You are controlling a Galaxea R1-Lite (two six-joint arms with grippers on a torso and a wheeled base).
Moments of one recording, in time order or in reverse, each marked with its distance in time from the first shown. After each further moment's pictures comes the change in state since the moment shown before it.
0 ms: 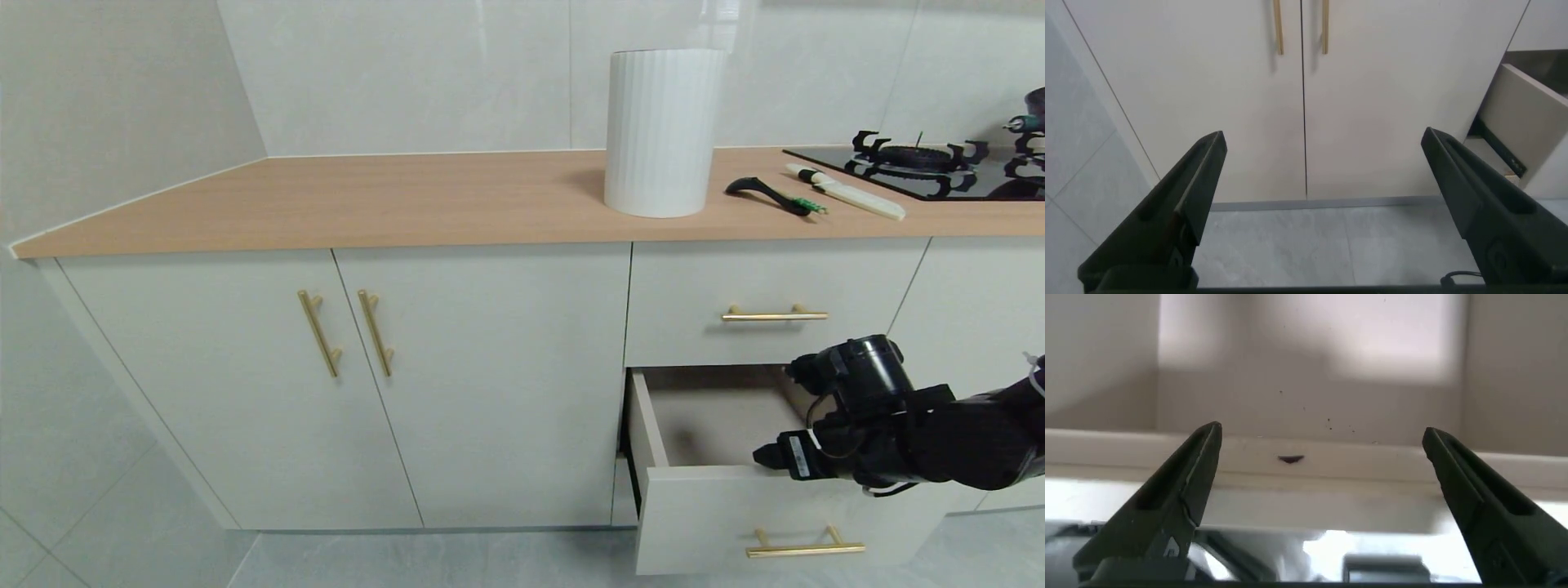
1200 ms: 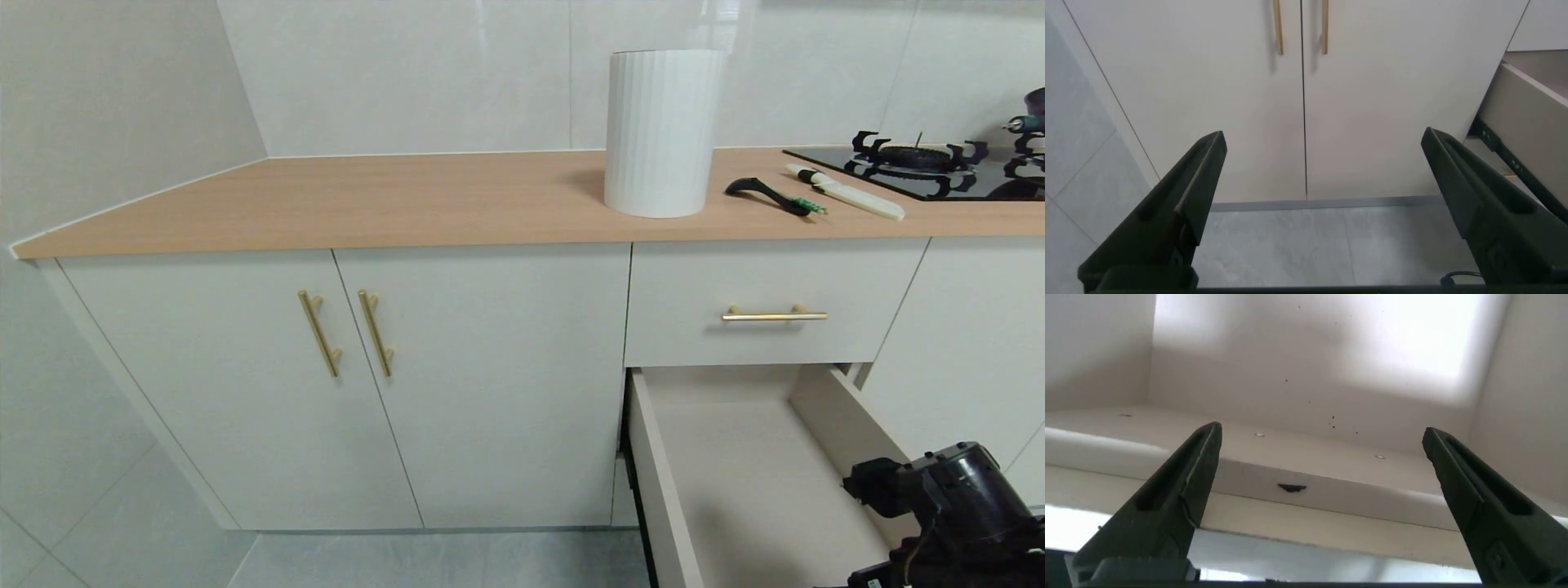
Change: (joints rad) left arm 0.000 0.000 0.000 0.000 0.000 0.000; right arm 0.147 -0.309 0.445 0.002 0.006 0.026
